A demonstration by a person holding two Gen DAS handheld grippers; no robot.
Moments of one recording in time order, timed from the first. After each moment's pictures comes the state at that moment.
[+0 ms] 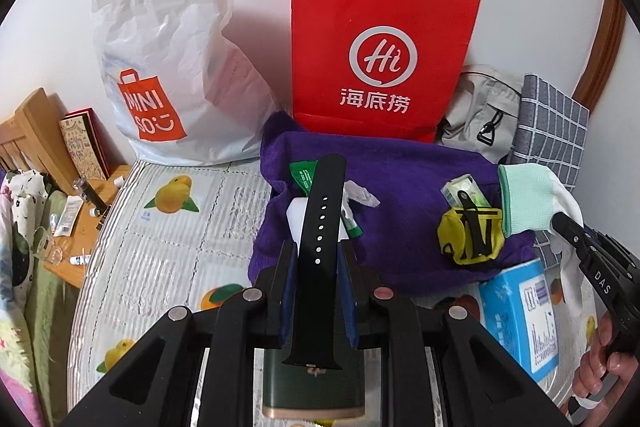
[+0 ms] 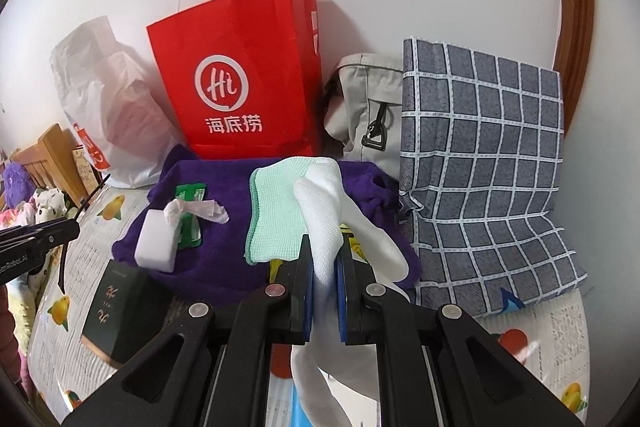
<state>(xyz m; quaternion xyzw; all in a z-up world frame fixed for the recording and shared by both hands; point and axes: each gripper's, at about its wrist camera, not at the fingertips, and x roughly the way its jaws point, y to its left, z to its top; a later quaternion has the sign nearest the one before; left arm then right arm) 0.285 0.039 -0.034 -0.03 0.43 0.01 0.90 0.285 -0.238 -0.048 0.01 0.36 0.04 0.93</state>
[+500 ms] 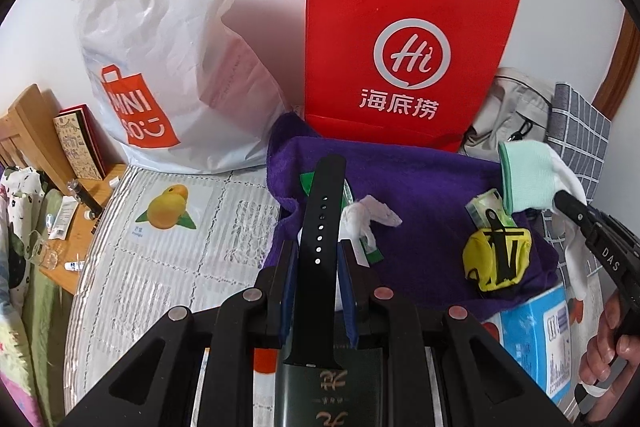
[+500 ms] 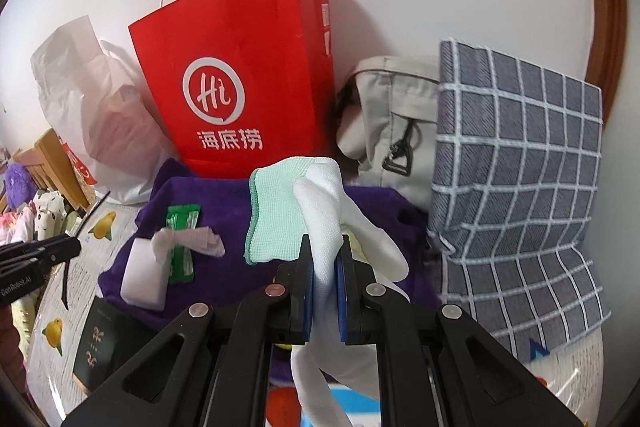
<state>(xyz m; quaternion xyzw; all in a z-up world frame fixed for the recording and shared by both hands) 0.328 0.051 -0.052 -0.04 0.44 0.02 0.90 0.348 -0.222 -0.050 0.01 0.35 0.06 0.93</state>
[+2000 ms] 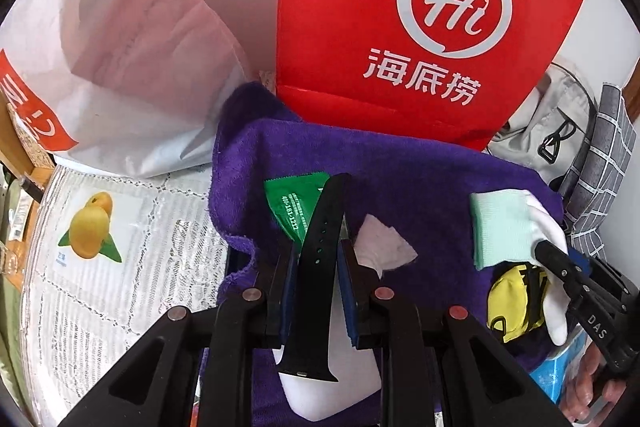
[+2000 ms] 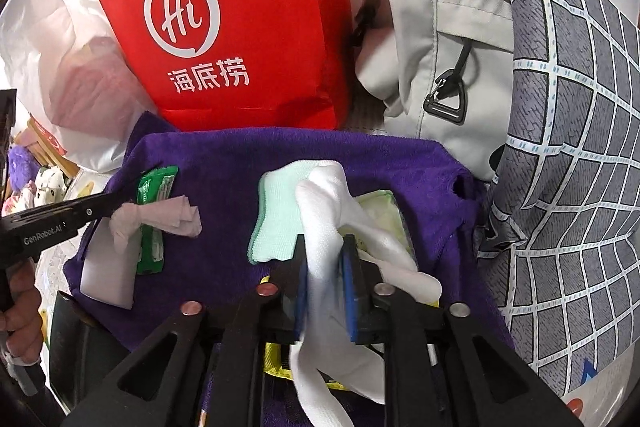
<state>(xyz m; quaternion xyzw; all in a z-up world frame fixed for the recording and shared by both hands) 0.418 0.044 -0.116 -0.07 0.49 -0.02 0.87 0.406 -0.212 -0.117 0.02 0.44 0.09 0.89</state>
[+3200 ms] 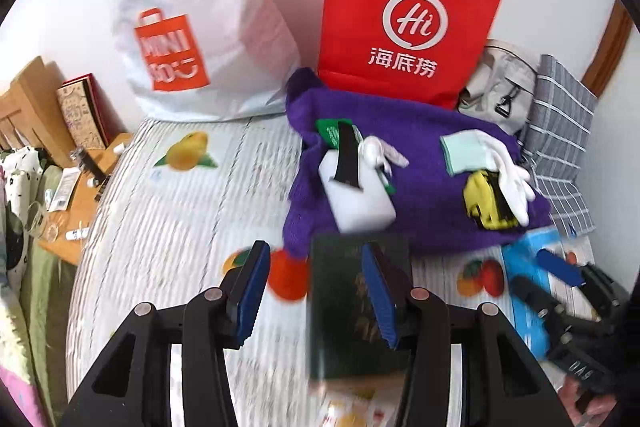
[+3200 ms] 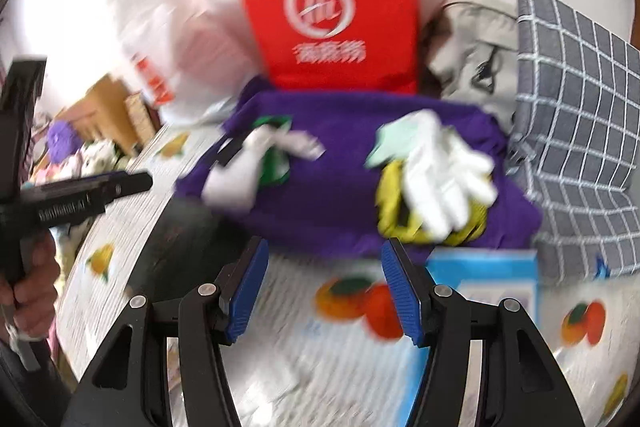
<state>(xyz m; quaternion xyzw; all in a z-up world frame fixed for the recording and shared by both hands) 0.259 0.082 -0.063 -0.05 0.47 -0.01 0.88 0.248 -0.157 -0.088 0.01 0.43 0.17 0.89</state>
